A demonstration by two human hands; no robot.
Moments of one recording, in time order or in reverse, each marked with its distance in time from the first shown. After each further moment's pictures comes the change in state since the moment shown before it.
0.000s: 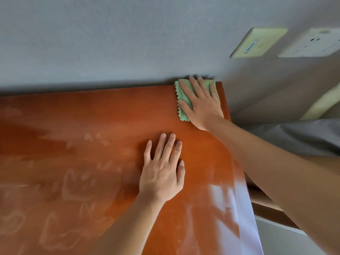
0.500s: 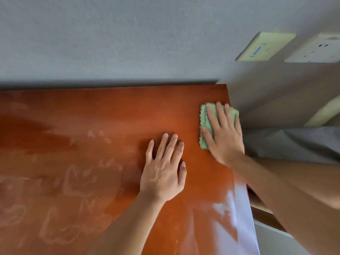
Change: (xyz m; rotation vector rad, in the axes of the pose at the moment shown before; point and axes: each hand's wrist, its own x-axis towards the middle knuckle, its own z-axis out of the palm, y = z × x) left_hand 0.000 0.001 -0.001 -0.001 -0.008 -0.005; right_hand -0.094 0.022 0.019 0.043 0.040 0.127
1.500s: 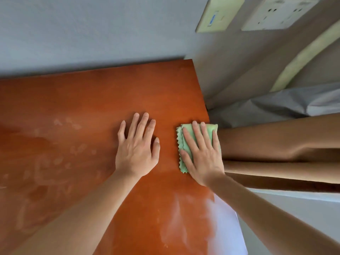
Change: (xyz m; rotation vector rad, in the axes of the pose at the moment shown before) left_hand 0.000 0.000 0.002 0.070 0.040 0.009; right_hand -0.135 -0.004 0.021 0.007 -0.054 -0.005
